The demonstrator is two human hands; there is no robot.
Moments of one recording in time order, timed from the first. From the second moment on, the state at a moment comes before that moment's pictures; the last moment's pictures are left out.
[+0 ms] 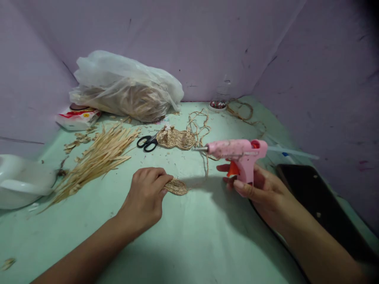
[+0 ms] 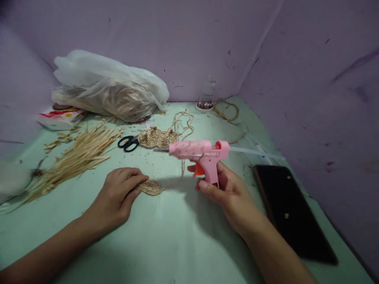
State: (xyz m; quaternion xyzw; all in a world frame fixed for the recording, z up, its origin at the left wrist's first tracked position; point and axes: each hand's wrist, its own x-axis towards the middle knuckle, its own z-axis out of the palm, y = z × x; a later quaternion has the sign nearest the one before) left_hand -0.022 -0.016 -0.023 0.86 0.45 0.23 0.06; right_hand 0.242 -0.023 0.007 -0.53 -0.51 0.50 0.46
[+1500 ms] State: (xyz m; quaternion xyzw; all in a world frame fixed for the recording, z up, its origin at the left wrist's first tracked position) left_hand -0.021 -0.015 -0.023 0.86 0.45 0.24 0.07; right_hand 0.266 -0.042 -0.016 -0.57 -0.64 0.42 0.29
